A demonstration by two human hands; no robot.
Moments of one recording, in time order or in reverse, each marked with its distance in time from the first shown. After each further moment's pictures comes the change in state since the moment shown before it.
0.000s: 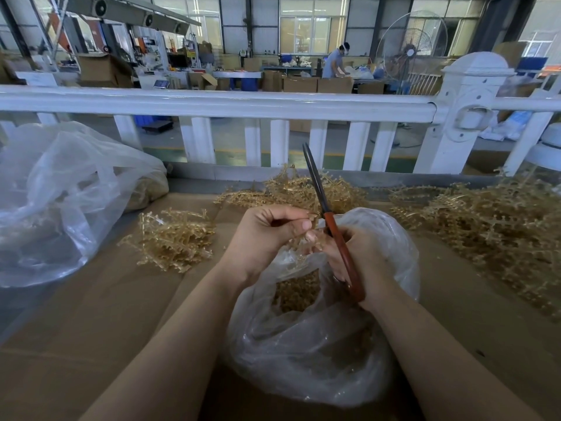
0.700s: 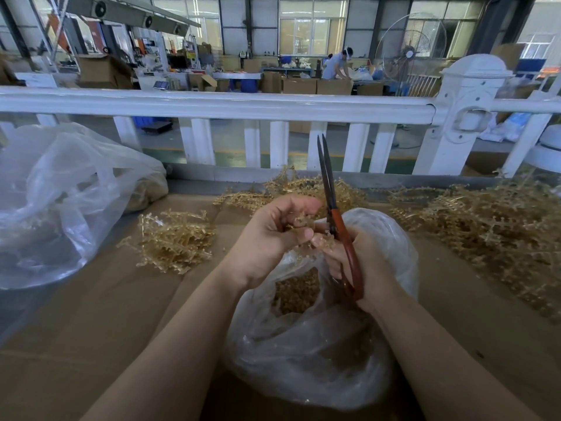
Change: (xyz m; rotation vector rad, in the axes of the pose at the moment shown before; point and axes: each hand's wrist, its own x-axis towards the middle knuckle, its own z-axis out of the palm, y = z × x) left_hand 0.000 0.000 0.004 -0.111 -0.167 0.039; right_hand 0.007 0.010 -0.004 0.193 -0.035 0.012
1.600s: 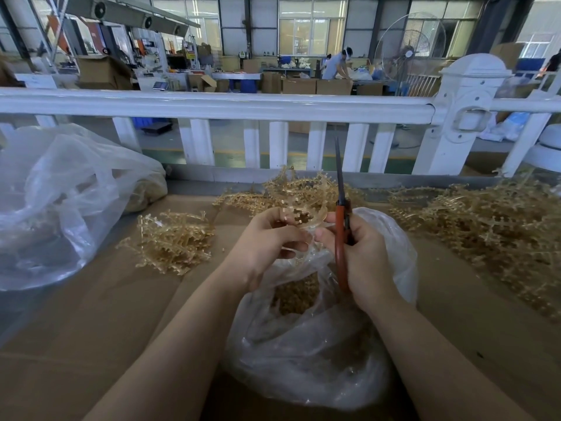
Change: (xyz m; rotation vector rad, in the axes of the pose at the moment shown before) left_hand 0.002 0.005 0.001 0.078 0.244 -0.353; right_hand 0.002 0.011 -0.004 -0.234 0.206 -0.379
